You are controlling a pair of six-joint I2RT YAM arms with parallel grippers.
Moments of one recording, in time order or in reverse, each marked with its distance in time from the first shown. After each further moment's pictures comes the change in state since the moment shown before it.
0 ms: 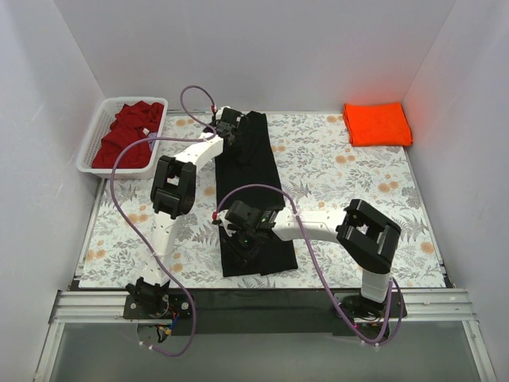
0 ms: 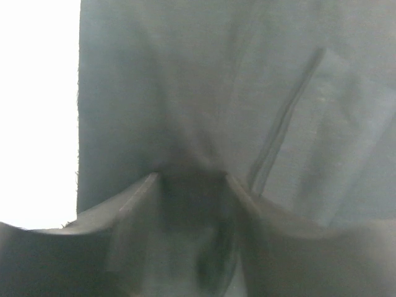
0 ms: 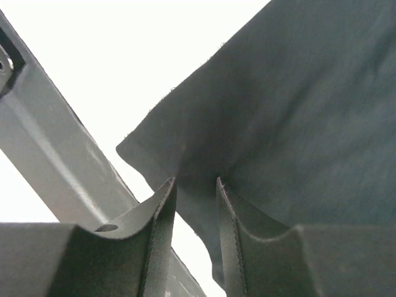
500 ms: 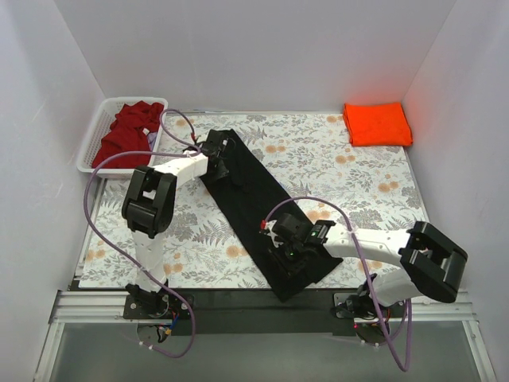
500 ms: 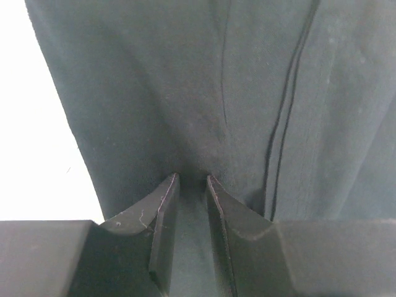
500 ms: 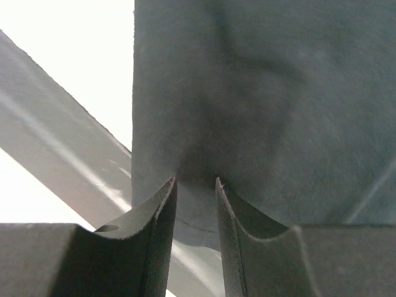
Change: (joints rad) left arm 0.005 -0.397 -0.599 0.016 0.016 -0.185; right arm -0.090 -0.454 -0.470 -0.089 0.066 0.079
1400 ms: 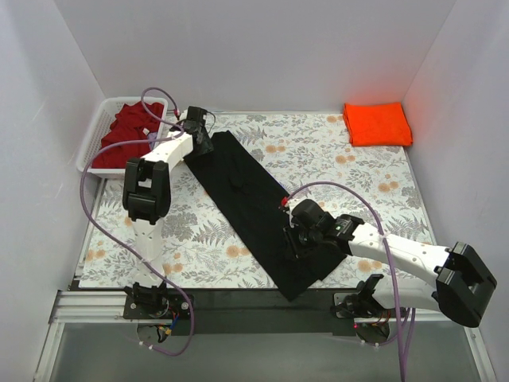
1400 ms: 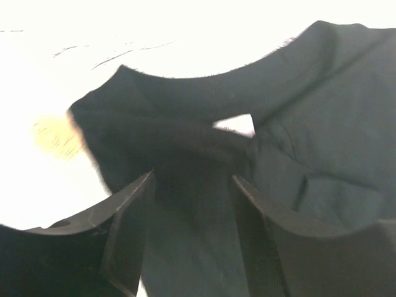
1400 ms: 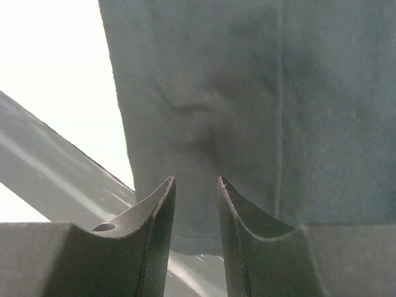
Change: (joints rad) left arm 0.162 0.189 0.363 -0.074 -0.026 0.185; right arm -0.133 -0.218 -0.005 -0.011 0.113 0.063
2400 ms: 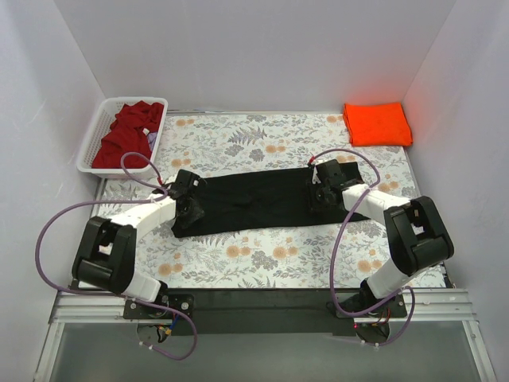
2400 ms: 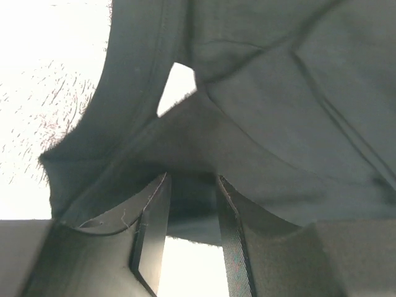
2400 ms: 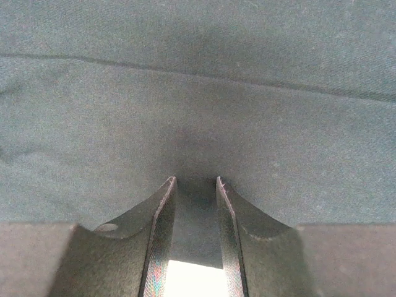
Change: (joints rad) left arm -0.107 -0.783 -0.997 0.016 0.084 -0.320; right arm -0.521 0.431 0.171 0.232 0.086 -0.261
